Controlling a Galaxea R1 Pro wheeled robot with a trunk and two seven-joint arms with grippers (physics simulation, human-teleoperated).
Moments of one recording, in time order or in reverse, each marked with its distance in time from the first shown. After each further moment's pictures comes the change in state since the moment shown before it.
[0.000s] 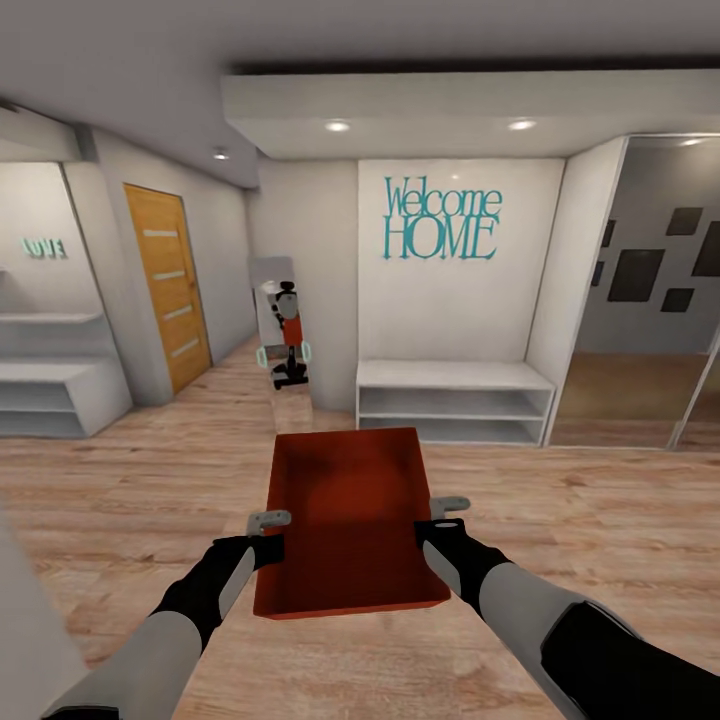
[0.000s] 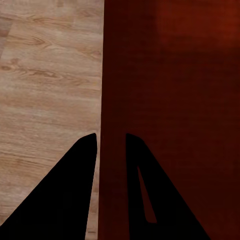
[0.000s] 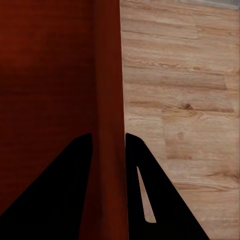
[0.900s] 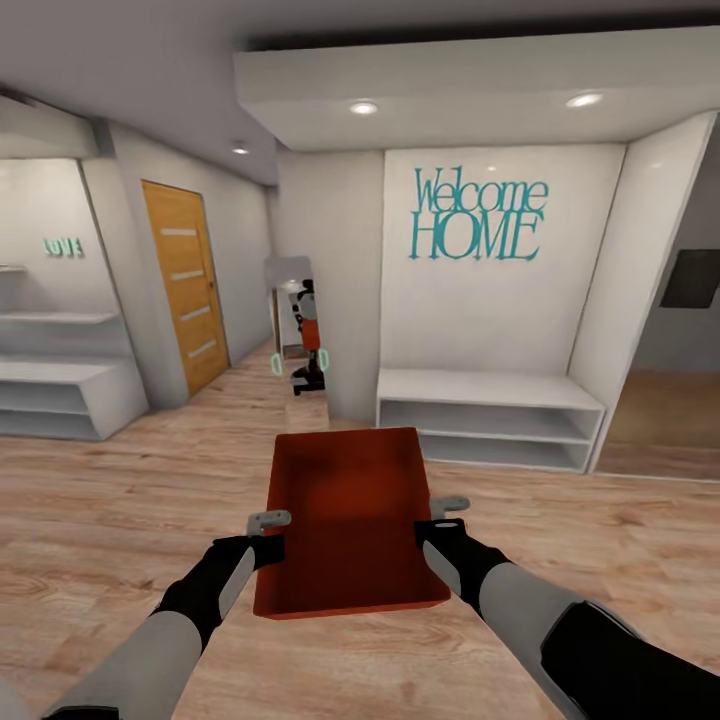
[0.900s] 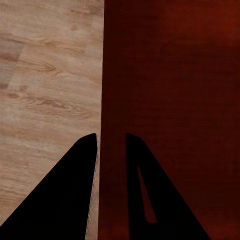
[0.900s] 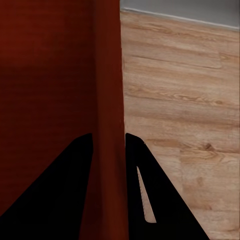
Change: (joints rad) left arm 0.000 0.000 0.000 0.000 0.000 0.000 0.000; right arm 0.000 0.000 0.003 0.000 -0.004 0.000 -0.001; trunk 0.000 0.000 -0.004
